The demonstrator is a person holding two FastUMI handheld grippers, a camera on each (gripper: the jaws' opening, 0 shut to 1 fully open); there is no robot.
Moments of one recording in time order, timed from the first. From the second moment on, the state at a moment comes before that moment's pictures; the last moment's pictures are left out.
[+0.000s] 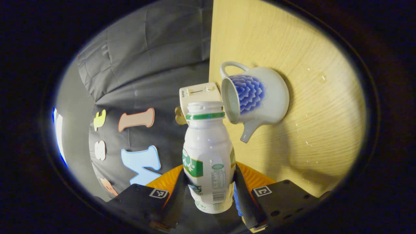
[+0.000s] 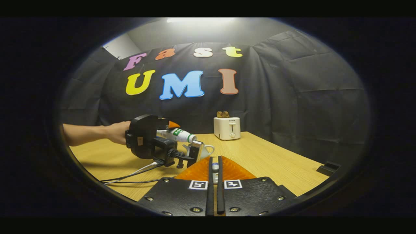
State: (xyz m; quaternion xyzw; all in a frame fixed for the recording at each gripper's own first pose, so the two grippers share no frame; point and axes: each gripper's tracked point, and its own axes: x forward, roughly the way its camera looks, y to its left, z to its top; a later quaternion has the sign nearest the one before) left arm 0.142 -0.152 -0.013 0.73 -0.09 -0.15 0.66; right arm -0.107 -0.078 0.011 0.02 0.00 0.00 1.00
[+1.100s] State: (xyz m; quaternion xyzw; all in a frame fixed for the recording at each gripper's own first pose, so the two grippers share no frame) left arm 0.093 -0.057 0.076 0.04 -0.06 -0.19 0.98; right arm 0.014 -0.014 0.073 0.00 -0.04 0.08 1.00
